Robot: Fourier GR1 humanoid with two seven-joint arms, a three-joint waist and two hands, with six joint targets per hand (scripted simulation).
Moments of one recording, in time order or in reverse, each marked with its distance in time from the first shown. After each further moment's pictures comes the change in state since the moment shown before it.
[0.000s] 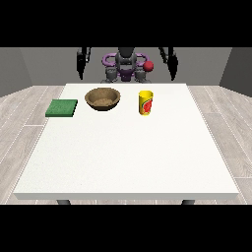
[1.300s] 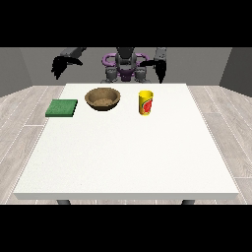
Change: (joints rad) left arm -0.296 -0.077 -0.018 0.110 -0.008 0.238 -0.150; right arm -0.179 -0.113 -0.275 0.111 -0.276 0.160 -0.095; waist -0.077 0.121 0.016
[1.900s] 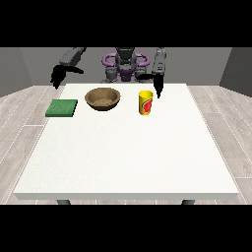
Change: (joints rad) left arm -0.115 0.003 0.029 0.295 0.020 0.027 -0.238; right arm -0.098 -0.015 -0.015 0.174 0.029 0.007 -0.119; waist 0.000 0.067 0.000
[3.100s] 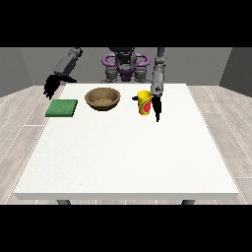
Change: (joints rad) left arm -0.179 0.081 0.166 0.374 0.030 0.064 -0.376; right arm -0.129 -0.068 -0.013 0.061 -0.024 0.081 -0.087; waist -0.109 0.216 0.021
